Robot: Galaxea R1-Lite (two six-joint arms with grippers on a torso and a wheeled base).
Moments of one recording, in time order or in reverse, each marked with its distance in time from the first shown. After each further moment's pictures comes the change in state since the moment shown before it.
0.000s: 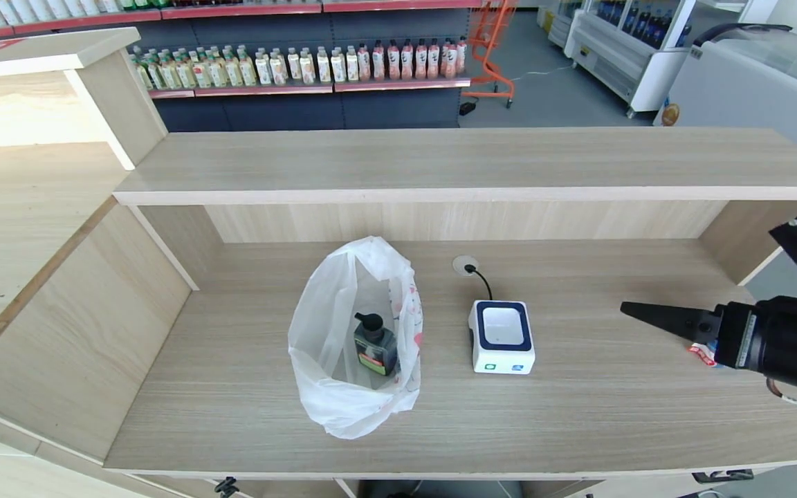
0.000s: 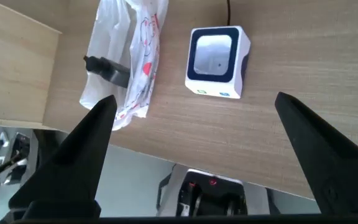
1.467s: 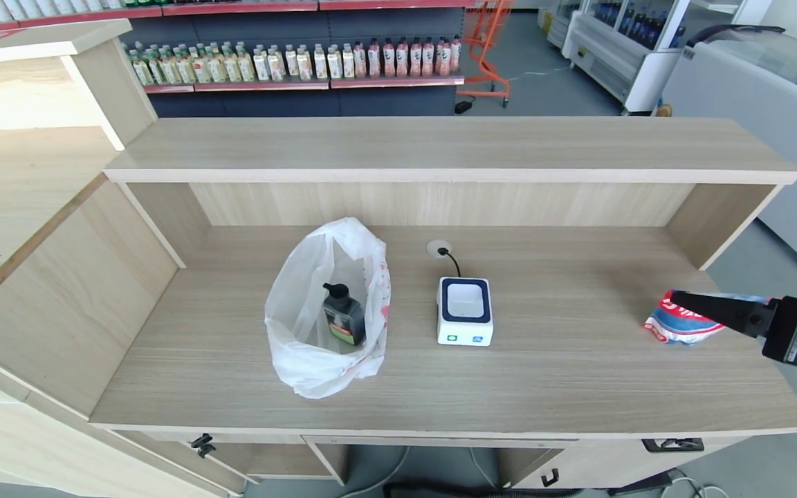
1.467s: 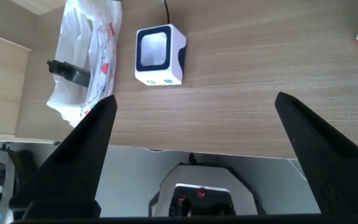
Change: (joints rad) left arm 0.000 0.000 0.000 0.000 0.001 -0.001; right arm -0.154 -0.075 0.014 0.034 -0.005 -0.001
